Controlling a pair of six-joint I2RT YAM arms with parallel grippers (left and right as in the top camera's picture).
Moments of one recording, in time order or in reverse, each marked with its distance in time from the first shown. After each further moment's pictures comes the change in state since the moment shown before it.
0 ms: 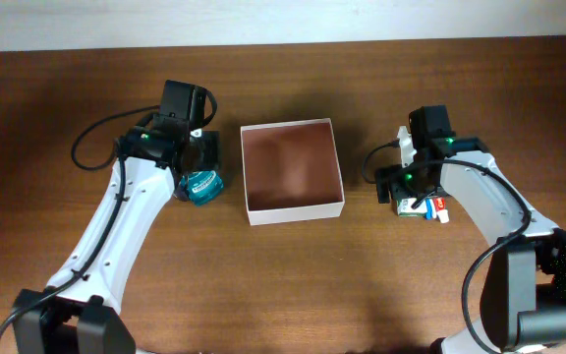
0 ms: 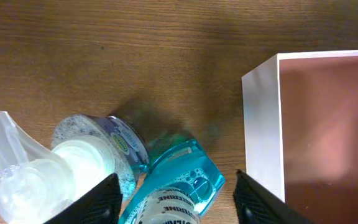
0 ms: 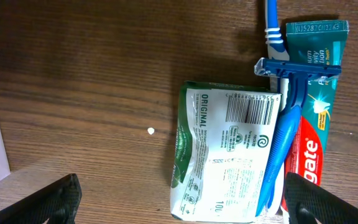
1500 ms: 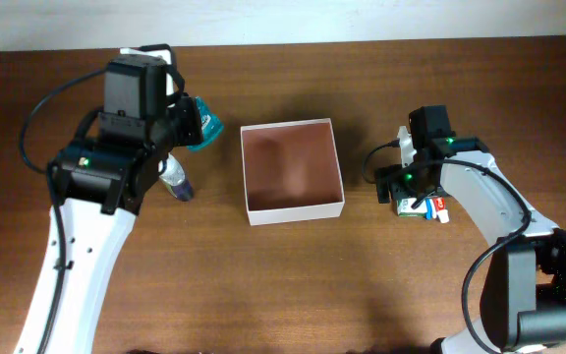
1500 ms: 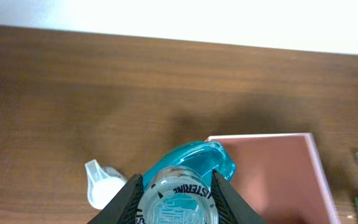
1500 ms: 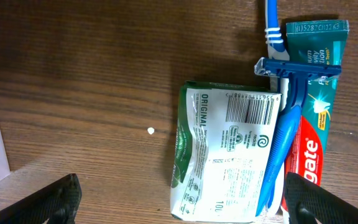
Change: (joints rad) left arm 0.000 -0.208 0.230 -0.063 0.031 -0.010; right arm 0.000 0.000 0.000 0.000 0.000 0.001
